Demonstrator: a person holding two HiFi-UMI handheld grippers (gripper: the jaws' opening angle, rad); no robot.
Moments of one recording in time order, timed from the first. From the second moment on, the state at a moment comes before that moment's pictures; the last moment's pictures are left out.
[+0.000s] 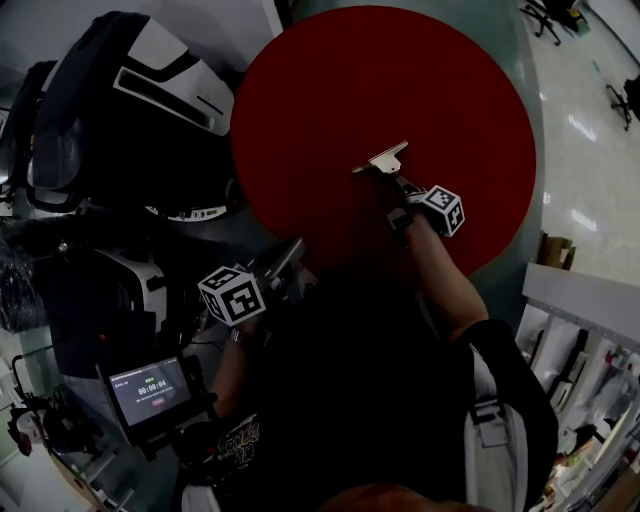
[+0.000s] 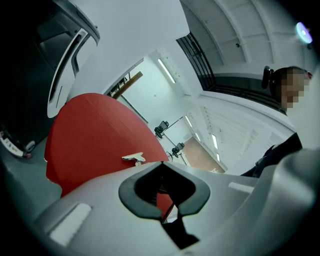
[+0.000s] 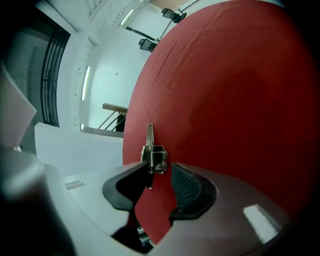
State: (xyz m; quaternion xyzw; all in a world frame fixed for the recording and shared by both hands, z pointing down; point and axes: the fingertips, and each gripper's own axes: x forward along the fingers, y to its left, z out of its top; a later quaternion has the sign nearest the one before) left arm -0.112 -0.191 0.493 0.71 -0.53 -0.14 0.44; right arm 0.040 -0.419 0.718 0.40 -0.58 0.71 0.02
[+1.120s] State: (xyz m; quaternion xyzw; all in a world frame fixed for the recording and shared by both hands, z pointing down) left arm -0.067 -0.215 0.469 0.83 -0.34 -0.09 0.44; right arm -0.050 -0.187 0.380 0.13 -0.98 0.16 0.07
